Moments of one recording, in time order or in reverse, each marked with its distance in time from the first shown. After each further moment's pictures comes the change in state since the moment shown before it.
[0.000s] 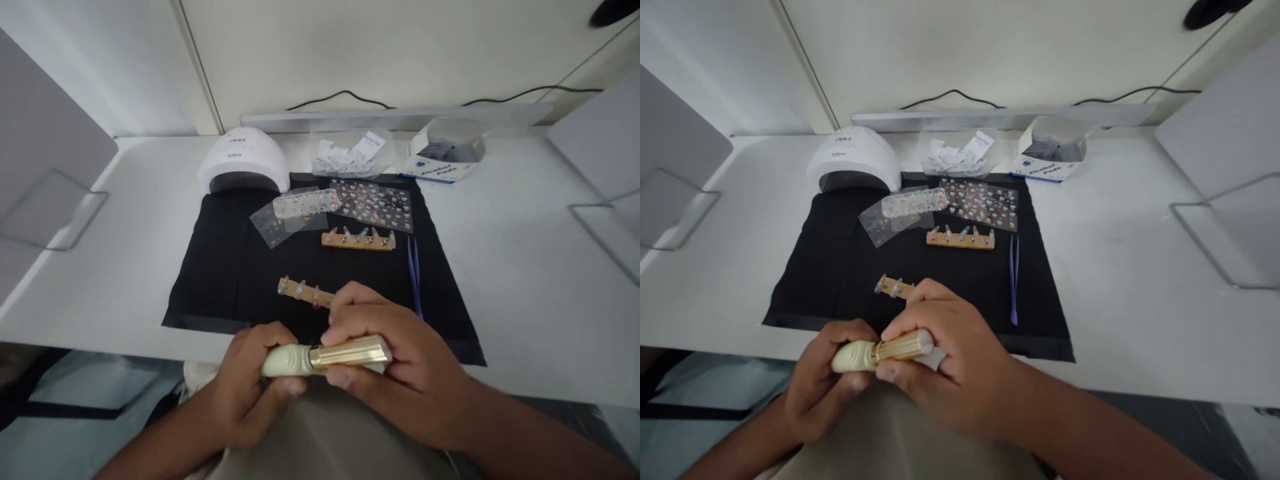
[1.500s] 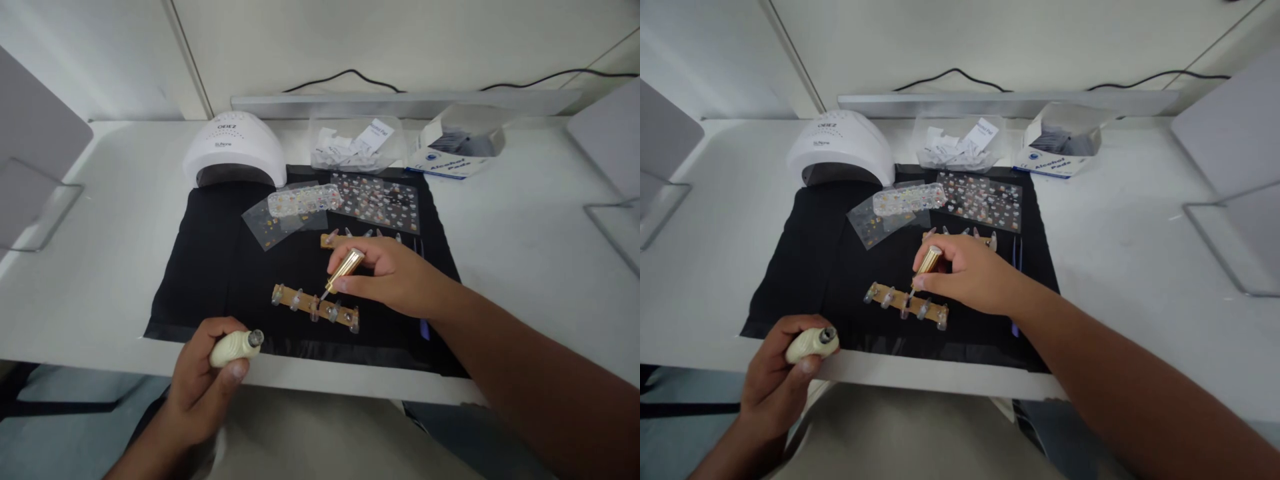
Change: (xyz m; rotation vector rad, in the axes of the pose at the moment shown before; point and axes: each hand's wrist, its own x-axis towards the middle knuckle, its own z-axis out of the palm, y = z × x) left_hand -0.028 -0.022 -0.021 0.020 0.344 -0.337; right_hand 0.056 0.066 -0.052 -0.028 -0.228 0.461
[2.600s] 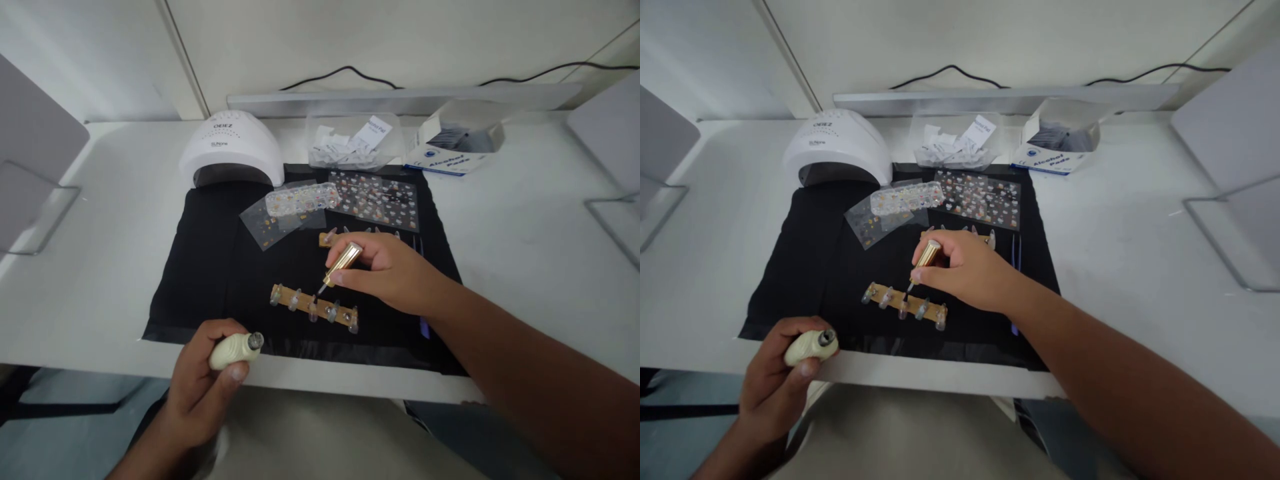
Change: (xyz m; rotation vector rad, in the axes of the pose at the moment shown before) left_hand 0.000 -0.004 -0.001 -0.003 -0.045 0.036; right_hand 0.001 0.000 0.004 0.096 0.085 0.029
